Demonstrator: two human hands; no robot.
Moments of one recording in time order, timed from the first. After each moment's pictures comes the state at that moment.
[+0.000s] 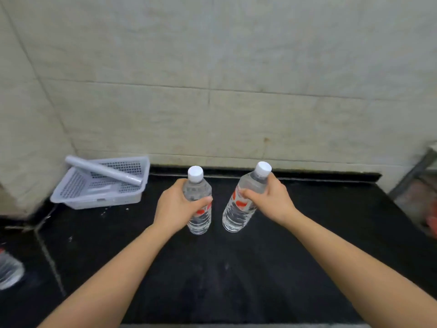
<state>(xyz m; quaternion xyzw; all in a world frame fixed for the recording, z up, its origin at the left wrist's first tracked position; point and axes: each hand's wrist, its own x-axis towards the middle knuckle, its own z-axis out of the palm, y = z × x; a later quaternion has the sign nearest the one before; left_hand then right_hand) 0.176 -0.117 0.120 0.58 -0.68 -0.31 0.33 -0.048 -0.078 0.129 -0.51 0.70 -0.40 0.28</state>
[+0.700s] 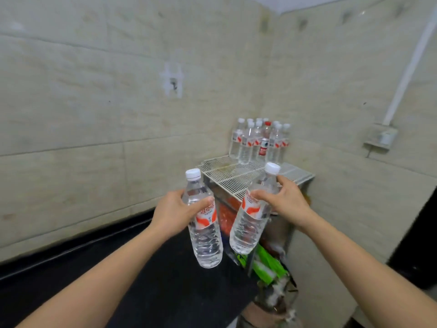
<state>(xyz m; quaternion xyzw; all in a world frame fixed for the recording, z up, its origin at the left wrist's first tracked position) -0.382 0.066 0.218 0.26 -0.82 -0.45 0.24 -0.542 0.256 0.246 -0.30 0.78 -0.54 0.07</state>
